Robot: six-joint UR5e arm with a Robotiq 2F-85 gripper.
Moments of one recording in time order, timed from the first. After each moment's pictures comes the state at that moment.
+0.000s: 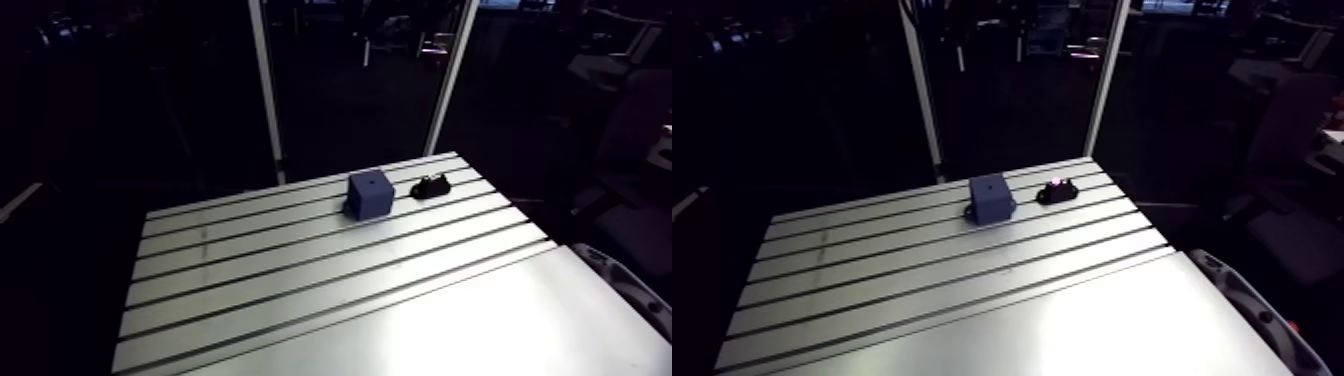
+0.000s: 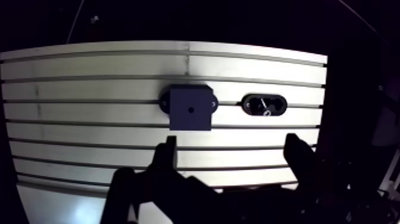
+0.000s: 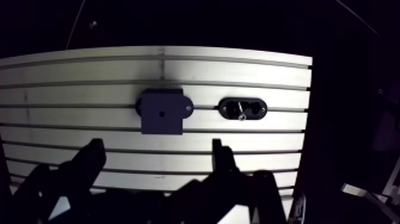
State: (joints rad) arm -0.34 -1.30 1.42 -1.85 -1.58 -1.96
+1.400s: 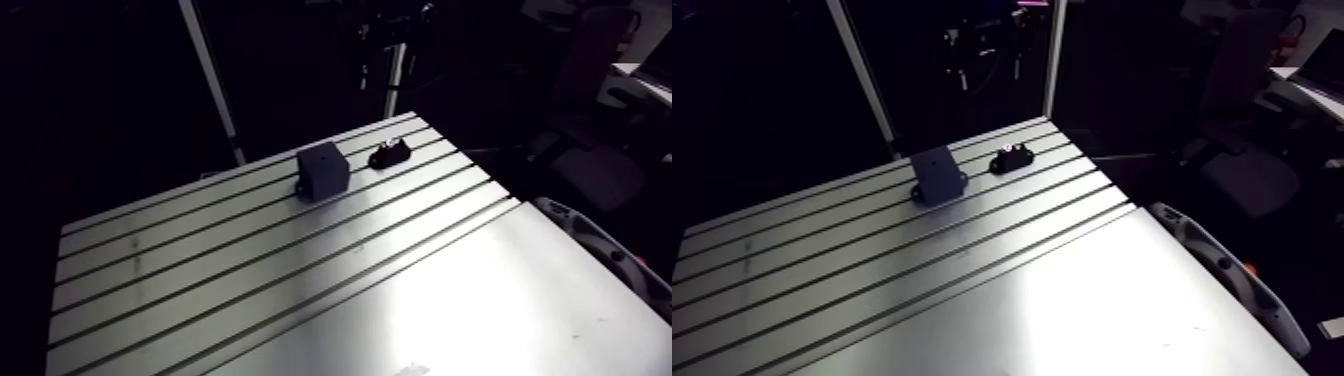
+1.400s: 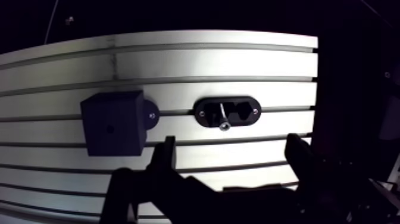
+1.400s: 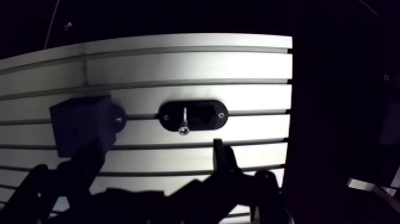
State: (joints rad) arm -0.50 -1.17 1.55 -2.08 -1.57 -2.06
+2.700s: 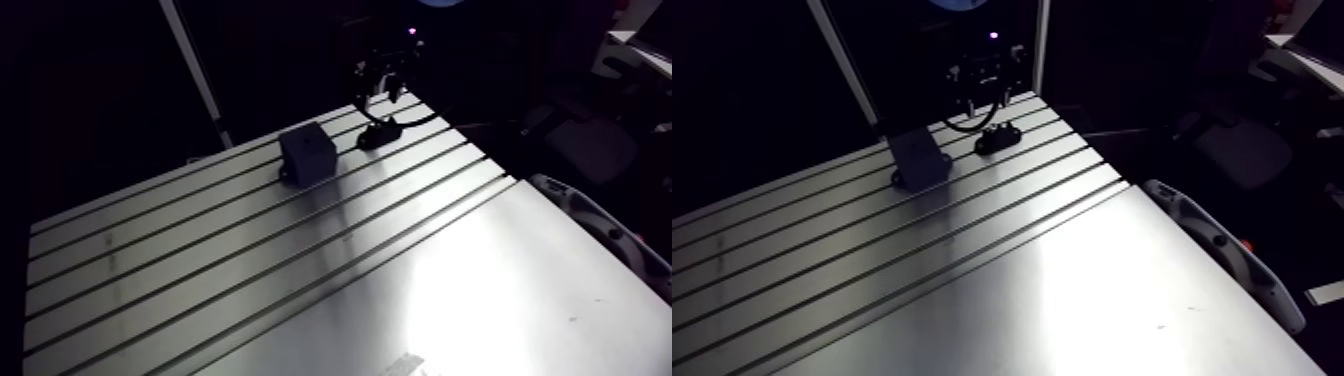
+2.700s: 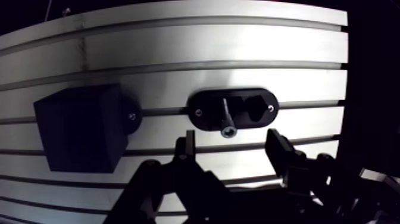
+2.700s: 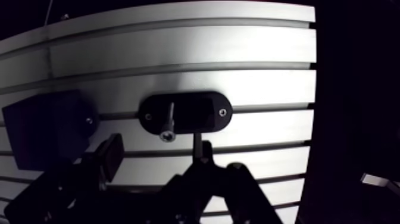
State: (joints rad) arm -0.54 -1.10 1.67 -2.23 -1.55 -2.08
